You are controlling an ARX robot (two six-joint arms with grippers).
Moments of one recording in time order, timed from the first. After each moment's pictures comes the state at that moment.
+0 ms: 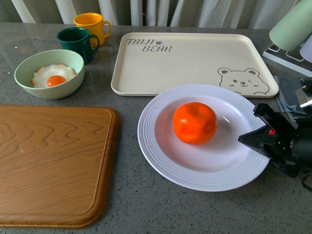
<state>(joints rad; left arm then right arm) 0.00 0.02 0.02 0.00 0.00 -0.01 0.14 1.86 0.48 0.58 -0.23 0.69</state>
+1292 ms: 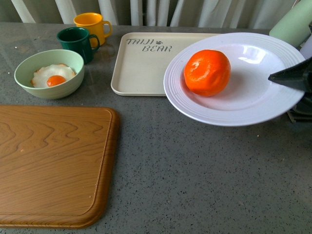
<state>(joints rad) 0.00 0.02 0.02 0.00 0.00 -0.01 0.06 1.86 0.82 0.52 -0.32 0.79</state>
